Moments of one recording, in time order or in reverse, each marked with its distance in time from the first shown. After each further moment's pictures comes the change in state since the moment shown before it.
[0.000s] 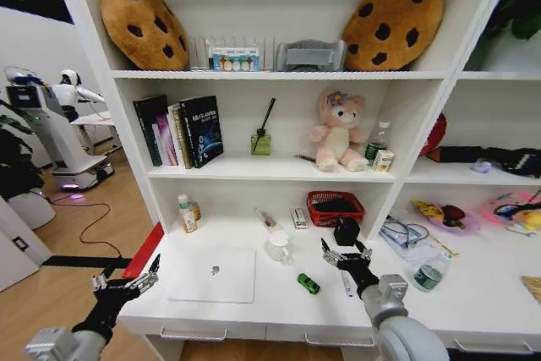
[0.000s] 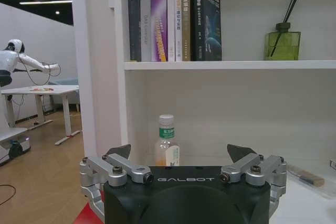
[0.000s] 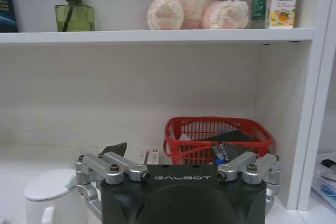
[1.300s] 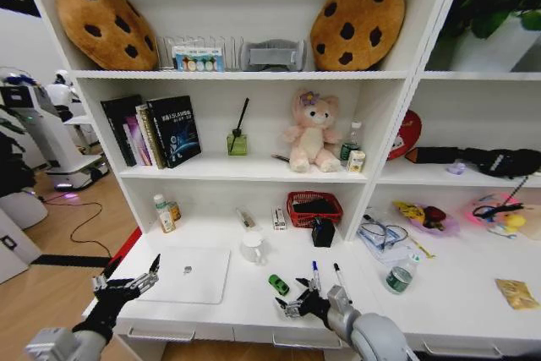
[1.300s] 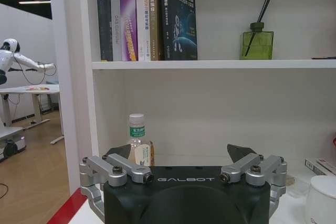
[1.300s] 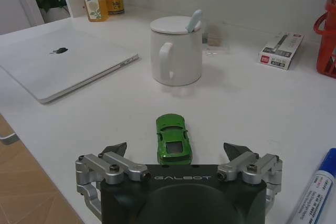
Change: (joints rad) left arm 0.000 0.001 0.001 0.001 0.000 0.000 0.000; right arm 0.100 -0.151 -0.227 -0.224 -0.157 -0.203 -0.497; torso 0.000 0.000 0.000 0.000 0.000
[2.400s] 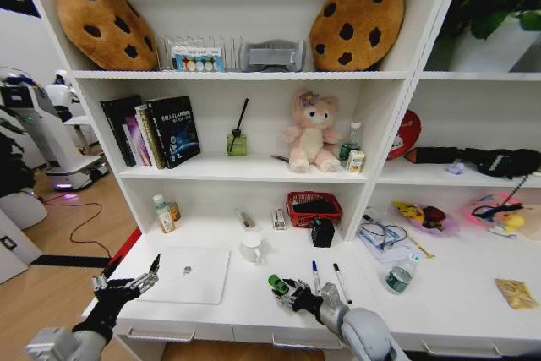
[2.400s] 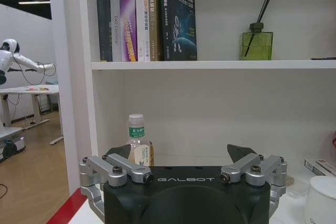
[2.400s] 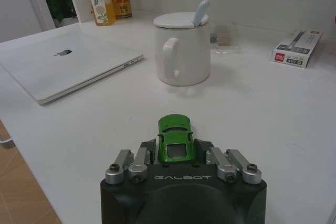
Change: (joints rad) left arm 0.000 0.000 0.000 0.000 0.000 0.000 0.000; right arm 0.058 0.011 -0.037 -0.114 0.015 0.052 -0.039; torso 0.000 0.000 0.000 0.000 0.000
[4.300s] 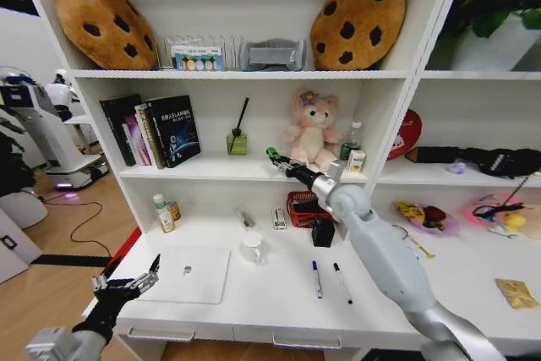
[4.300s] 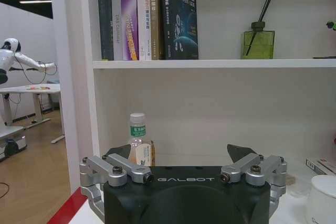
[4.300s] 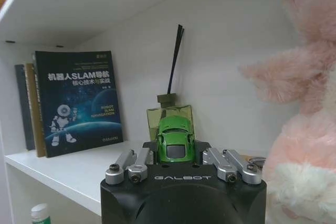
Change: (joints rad) left arm 0.000 0.000 0.000 0.000 0.000 0.000 0.000; right arm 0.971 -0.058 -0.239 -0.300 0.692 0.086 0.361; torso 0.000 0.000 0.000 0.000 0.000
